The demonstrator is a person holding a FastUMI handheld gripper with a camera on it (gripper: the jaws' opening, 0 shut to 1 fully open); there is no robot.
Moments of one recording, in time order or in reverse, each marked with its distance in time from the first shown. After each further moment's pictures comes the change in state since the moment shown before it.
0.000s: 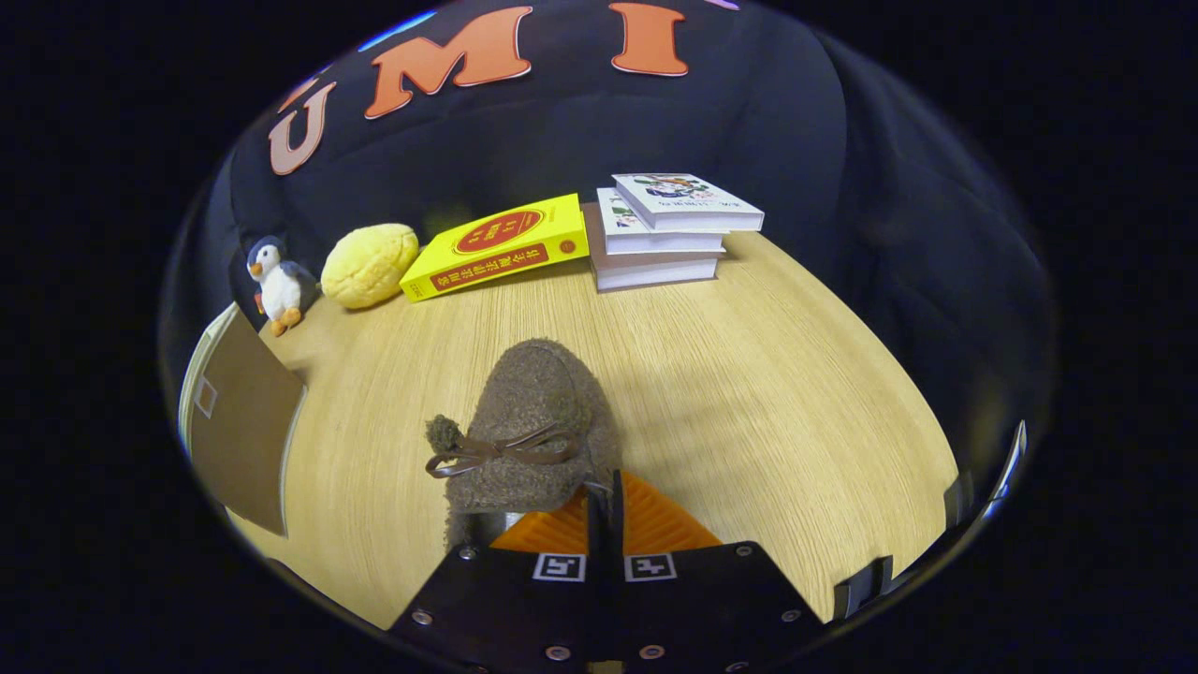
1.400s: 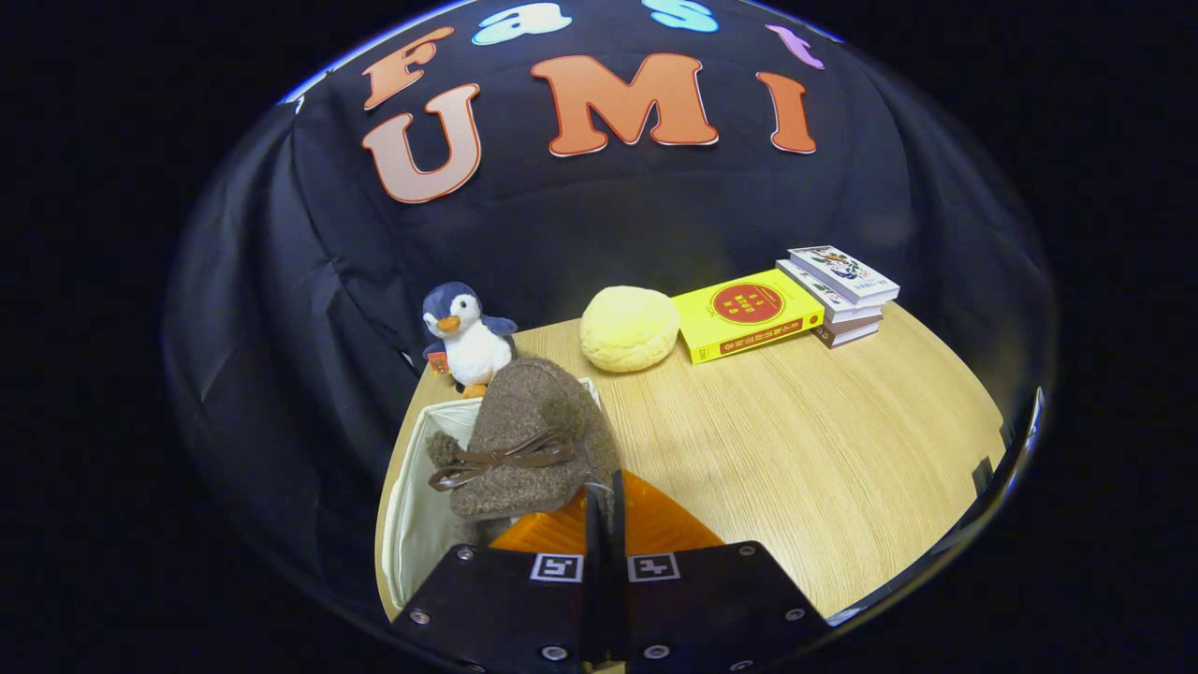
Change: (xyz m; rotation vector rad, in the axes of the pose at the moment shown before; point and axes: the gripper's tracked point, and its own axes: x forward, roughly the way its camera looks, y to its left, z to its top) arm -0.133 0.362 0.044 0.050 -0.098 0.150
